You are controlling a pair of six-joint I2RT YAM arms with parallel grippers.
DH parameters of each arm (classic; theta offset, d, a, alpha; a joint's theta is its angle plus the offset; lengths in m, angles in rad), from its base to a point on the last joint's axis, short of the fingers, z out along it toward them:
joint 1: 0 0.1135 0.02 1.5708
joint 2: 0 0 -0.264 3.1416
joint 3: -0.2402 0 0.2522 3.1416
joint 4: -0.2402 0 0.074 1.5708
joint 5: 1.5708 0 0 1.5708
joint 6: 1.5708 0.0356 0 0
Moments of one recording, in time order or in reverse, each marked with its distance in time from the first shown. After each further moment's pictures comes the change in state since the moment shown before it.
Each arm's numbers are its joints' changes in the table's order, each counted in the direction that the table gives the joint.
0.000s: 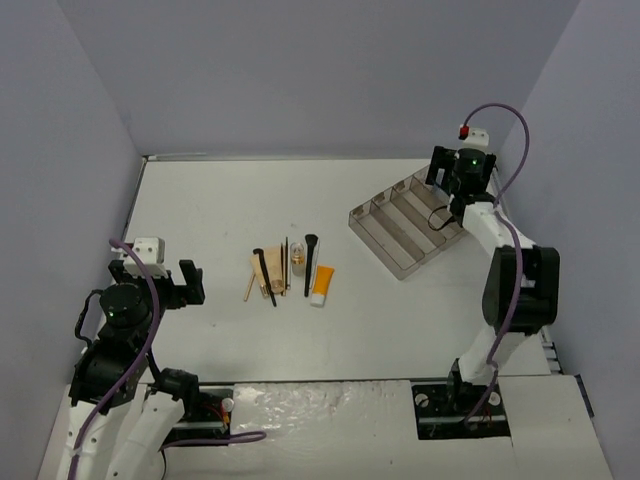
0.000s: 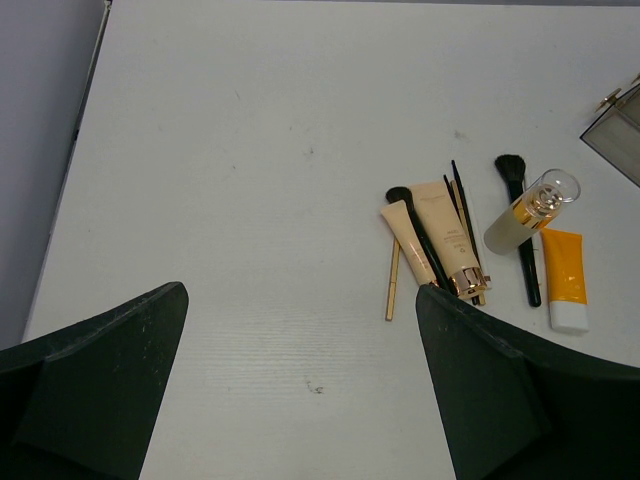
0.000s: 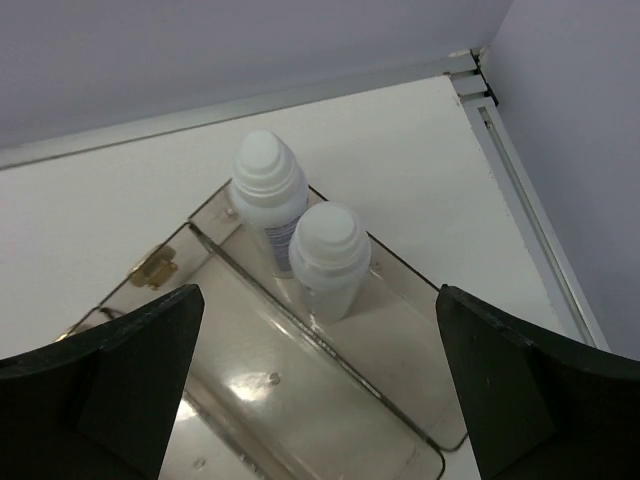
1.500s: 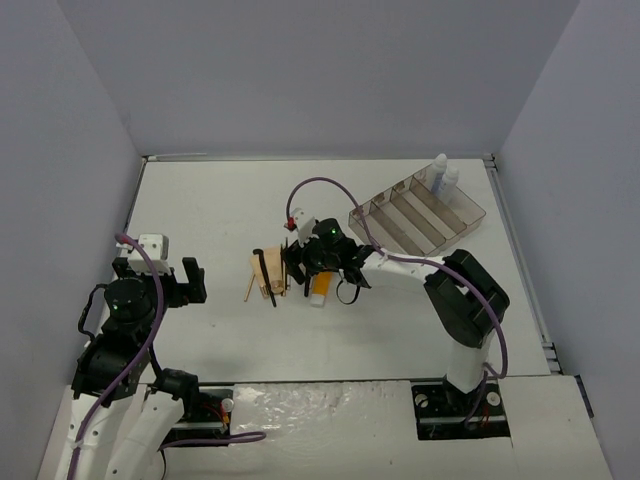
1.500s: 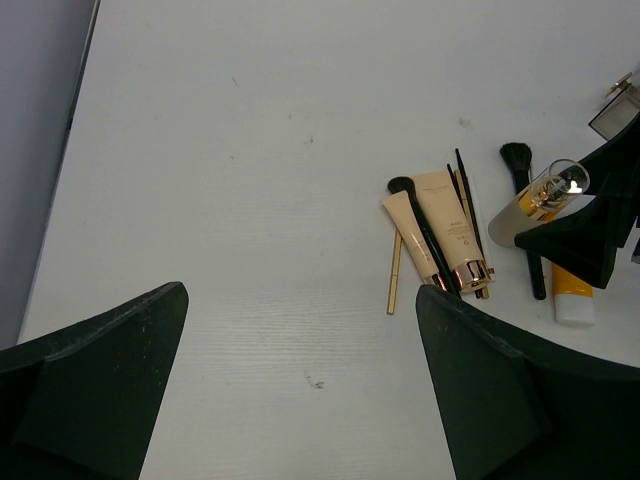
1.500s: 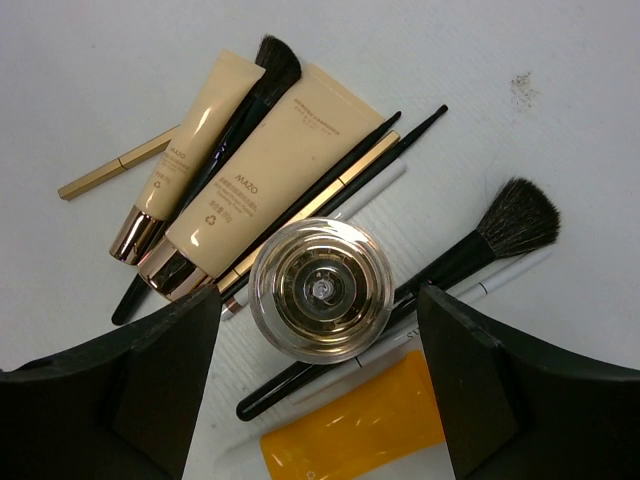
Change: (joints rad) left arm 0.000 -0.036 0.000 0.000 0.003 0.000; right arm 0.790 -0.076 0.176 0.042 -0.339 -0.089
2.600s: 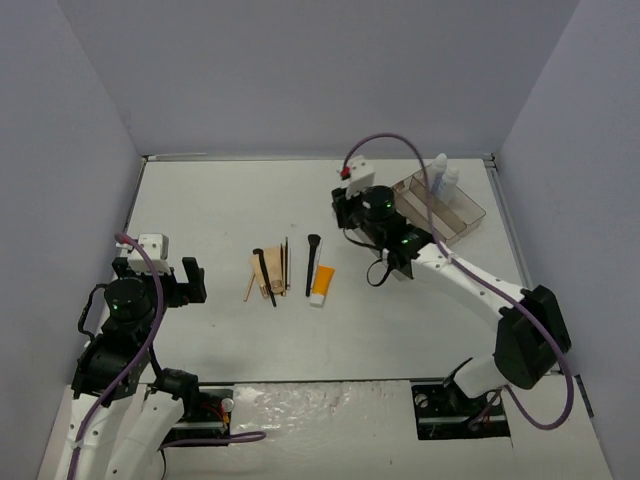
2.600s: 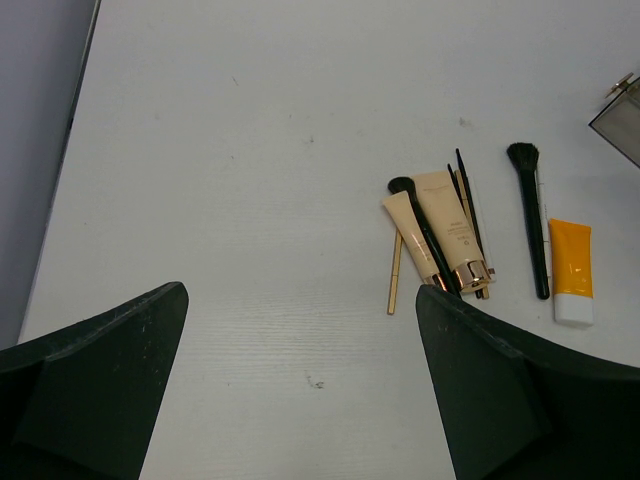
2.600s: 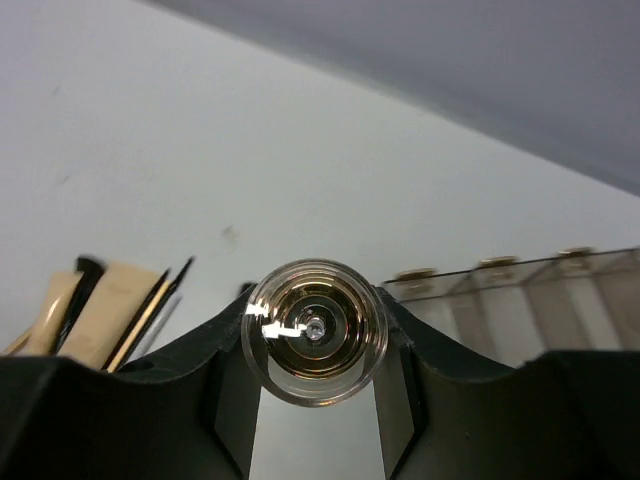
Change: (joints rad) left arm 0.001 0.000 0.000 0.000 0.000 0.000; right arm -0.142 0.351 -0.006 -0.056 0.305 0.000
